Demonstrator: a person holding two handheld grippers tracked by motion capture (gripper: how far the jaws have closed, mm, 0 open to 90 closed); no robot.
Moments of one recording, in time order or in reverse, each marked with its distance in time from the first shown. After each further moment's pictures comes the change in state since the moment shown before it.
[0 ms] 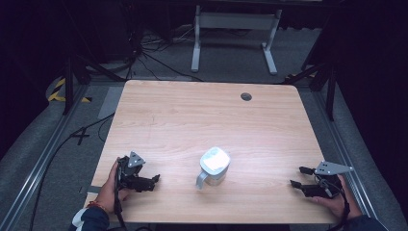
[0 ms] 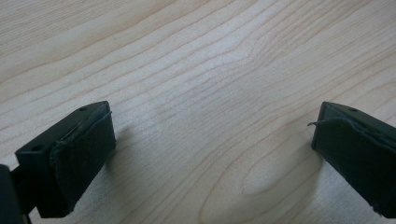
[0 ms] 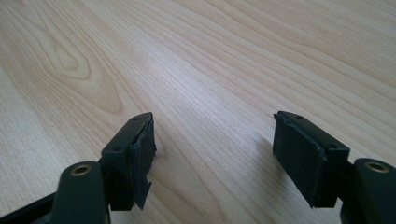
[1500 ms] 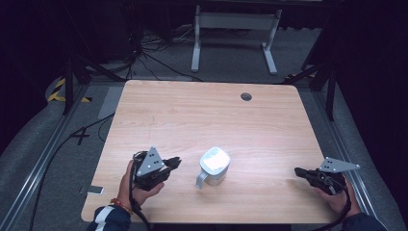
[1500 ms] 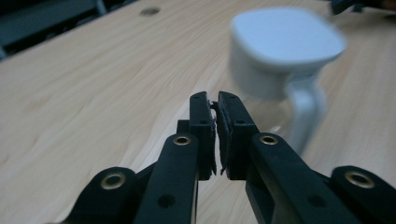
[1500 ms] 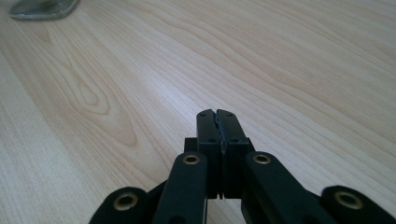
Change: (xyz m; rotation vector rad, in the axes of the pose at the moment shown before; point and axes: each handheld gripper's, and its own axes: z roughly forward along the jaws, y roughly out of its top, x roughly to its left) left arm -0.086 0.076 -0.056 -0.347 -0.233 0.320; right arm 0.002 0.017 -0.013 -0.064 0.007 -0.028
